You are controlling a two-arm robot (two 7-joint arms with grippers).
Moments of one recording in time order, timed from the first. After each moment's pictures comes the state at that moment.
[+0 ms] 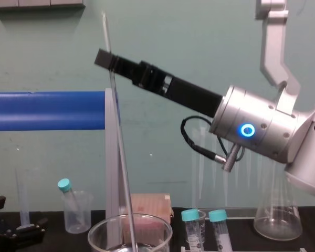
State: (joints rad) left arm -0.20 0.60 0.45 -1.41 -0.25 -0.12 0.03; right arm 0.74 0.17 -0.62 -0.99 0.88 -0.16 1.02
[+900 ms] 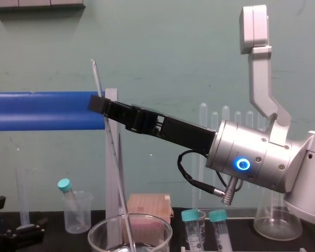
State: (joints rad) left arm -0.20 0.60 0.45 -1.41 -0.25 -0.12 0.03; right arm 0.72 0.15 -0.64 -0.93 0.81 -0.16 1.03
